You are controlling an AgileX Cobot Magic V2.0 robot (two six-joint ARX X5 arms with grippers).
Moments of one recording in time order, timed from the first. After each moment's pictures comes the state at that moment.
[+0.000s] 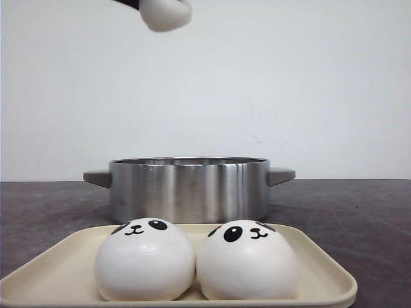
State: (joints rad) left arm -0.64 1.30 1.30 -0.44 0.04 -0.30; right arm 1.03 1.24 1.76 -1.01 0.48 0.27
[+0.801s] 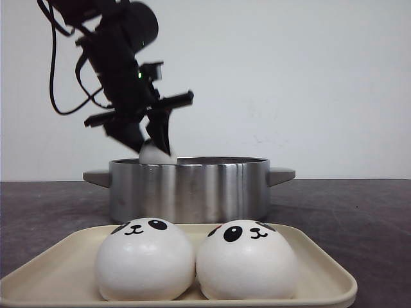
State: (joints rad) left arm -0.47 1.88 1.43 -0.43 0.01 -0.22; right arm 1.03 1.24 1.76 -1.01 0.50 0.27
